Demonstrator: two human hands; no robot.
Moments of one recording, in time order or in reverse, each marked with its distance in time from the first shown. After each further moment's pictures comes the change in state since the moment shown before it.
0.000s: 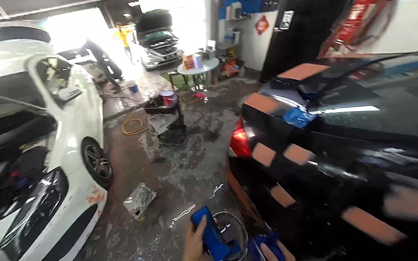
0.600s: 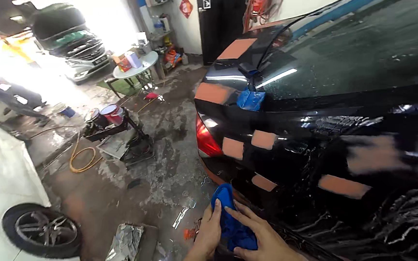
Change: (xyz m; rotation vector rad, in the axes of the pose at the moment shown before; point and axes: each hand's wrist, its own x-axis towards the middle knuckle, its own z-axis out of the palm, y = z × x) left_hand 0.107 0.048 0.110 0.468 -0.654 -0.049; right_hand 0.102 -0.051 0.029 -0.516 -0.228 -0.165
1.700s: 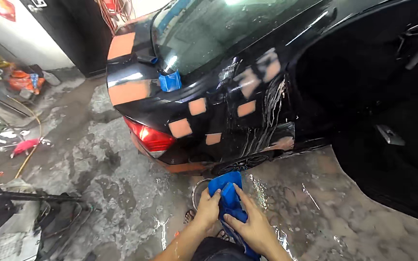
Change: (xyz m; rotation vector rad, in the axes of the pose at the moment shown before) left_hand -0.007 0.013 -0.069 0.183 -0.662 -0.365; right_hand -0.022 -0.149 0.178 0.071 0.890 1.002
